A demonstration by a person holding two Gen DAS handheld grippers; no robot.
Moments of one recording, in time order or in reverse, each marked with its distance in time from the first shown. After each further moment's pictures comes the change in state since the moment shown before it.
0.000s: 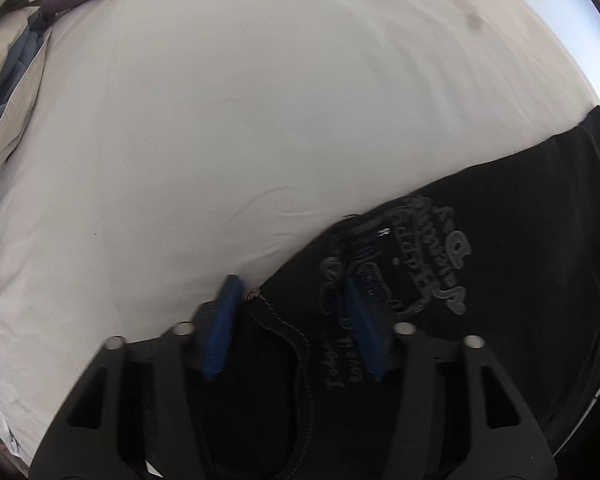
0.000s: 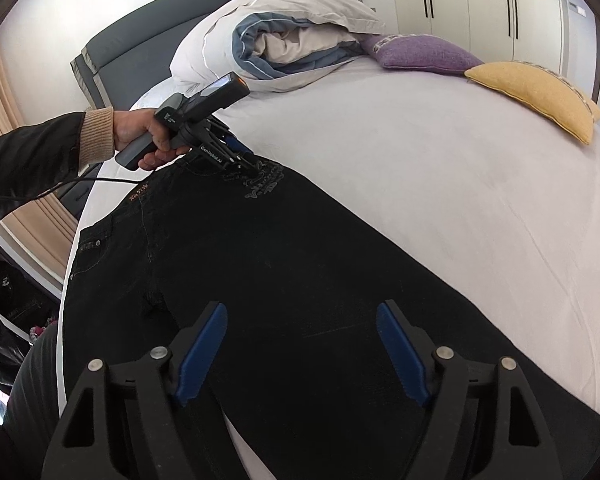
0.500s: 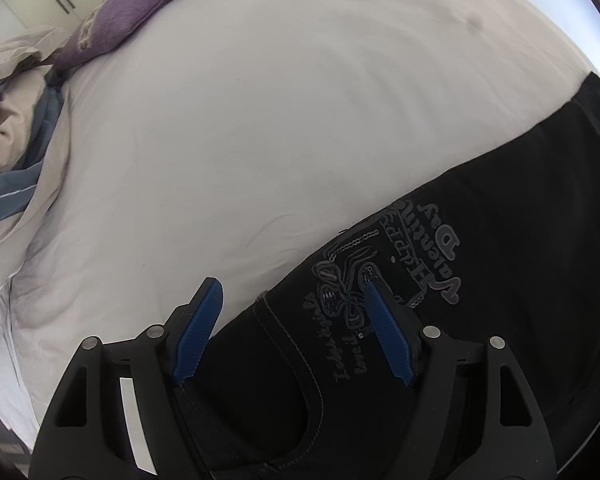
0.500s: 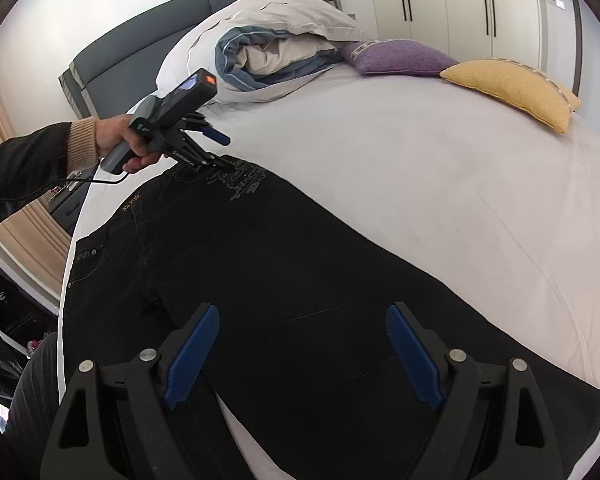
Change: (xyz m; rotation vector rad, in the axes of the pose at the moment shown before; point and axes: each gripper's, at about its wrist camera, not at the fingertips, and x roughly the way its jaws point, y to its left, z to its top) left arm -0.039 -0.026 -0.011 0.126 -0.070 0.148; right arm -0.022 -0.014 -0.016 0.051 -0.026 -0.034
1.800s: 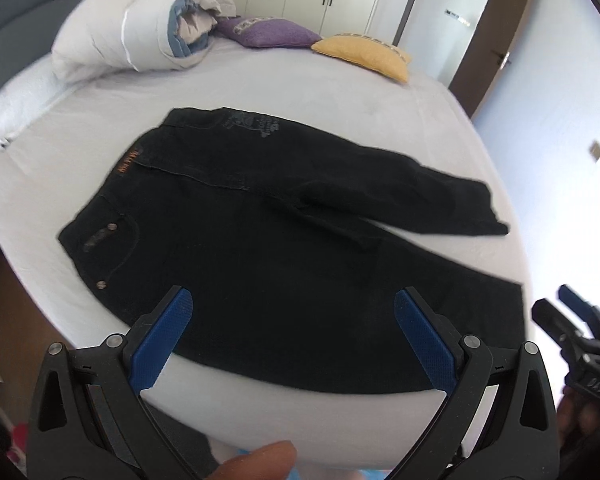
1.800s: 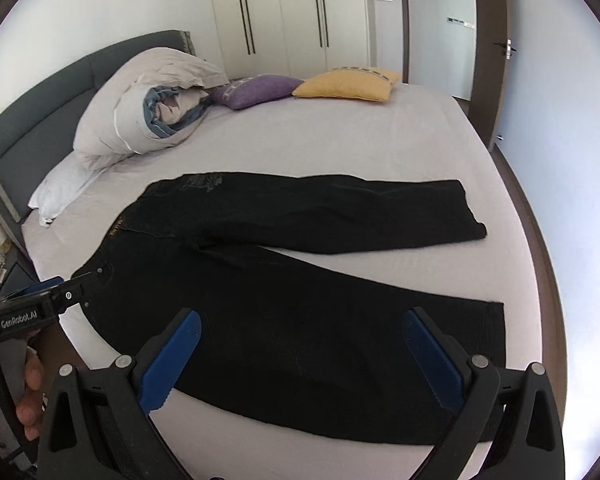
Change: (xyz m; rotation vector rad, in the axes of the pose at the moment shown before) left arm -0.283 -0.289 -0.271 -0.750 -0.380 -0.086; right arm -0.181 0.226 -0.145 0.371 -0.183 -0.458
